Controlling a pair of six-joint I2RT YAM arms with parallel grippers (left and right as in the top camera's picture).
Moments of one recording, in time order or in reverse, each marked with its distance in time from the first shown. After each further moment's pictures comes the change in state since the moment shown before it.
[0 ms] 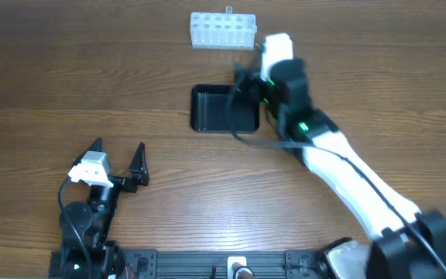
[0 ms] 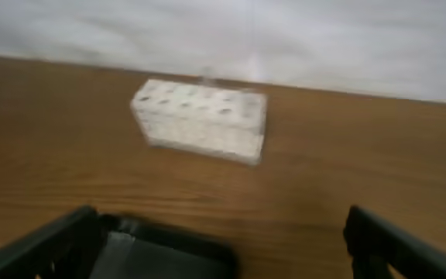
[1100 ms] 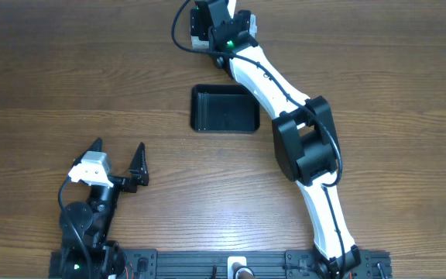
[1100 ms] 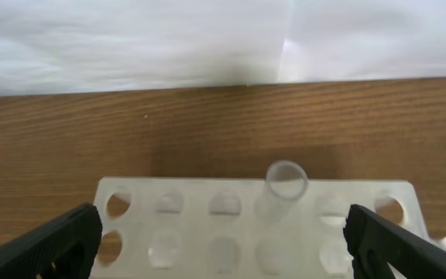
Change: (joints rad) left arm 0.000 0.000 0.000 0.000 0.000 0.000; right arm 0.056 0.913 1.025 -0.255 0.230 0.175
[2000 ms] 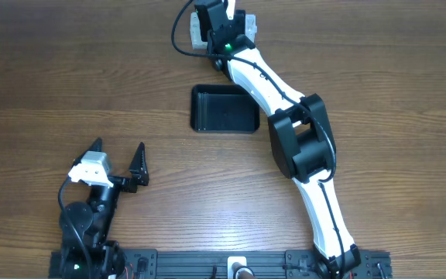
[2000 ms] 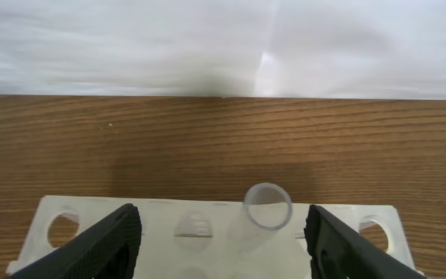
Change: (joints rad) left arm 0.000 0.000 0.000 0.000 0.000 0.000; right arm -0.004 0.039 0.003 0.056 0.085 -0.072
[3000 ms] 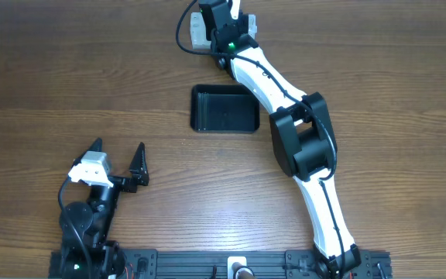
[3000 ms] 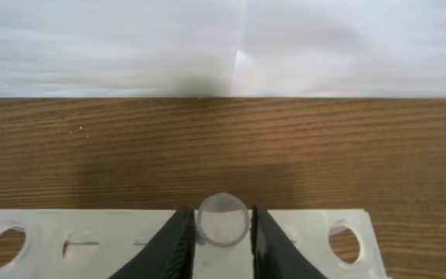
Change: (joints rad) left arm 0.000 0.000 0.000 0.000 0.000 0.000; right arm -0.018 0.008 0.000 0.002 0.023 -0.006
